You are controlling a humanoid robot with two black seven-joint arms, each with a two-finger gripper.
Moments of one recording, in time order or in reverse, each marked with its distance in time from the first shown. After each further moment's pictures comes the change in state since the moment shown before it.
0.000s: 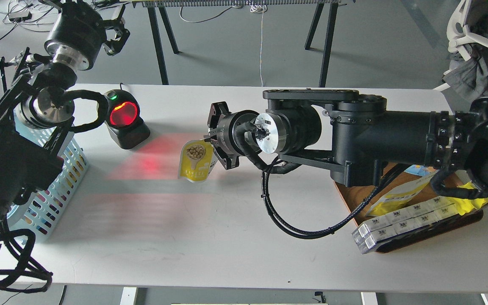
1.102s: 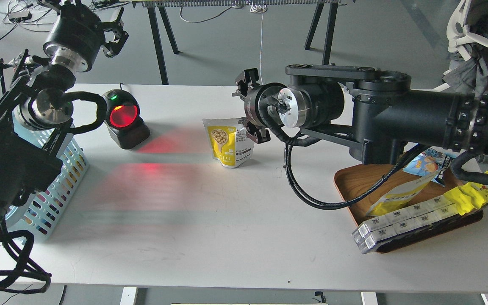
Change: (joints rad) left arm 0.007 0.006 0.001 0.000 0.001 0.002 0.001; right arm 0.059 -0.083 -0.025 -0.072 -0.070 0.000 -0.019
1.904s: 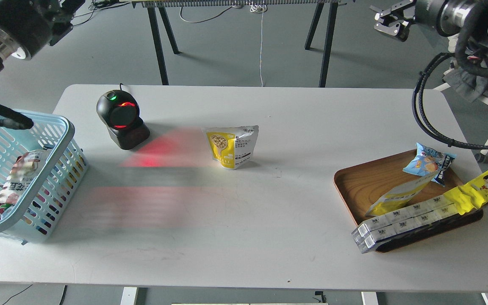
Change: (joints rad) left arm -0.060 0.561 0.358 -0.340 0.517 -0.009 0.005; right arm -0.371 -0.564 0.680 -0.131 -0.065 0.444 0.080
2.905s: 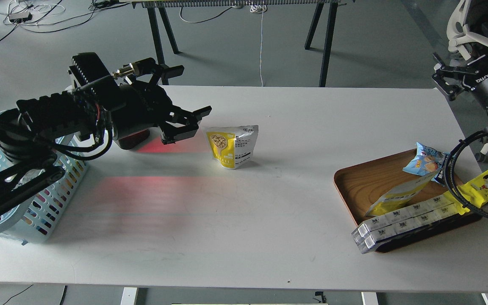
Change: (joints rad) left arm 0.015 -0.161 0.194 -0.274 1.440 0.010 -0.039; right arm -0.500 0.028 0.387 -0.207 0.009 0.534 0.076
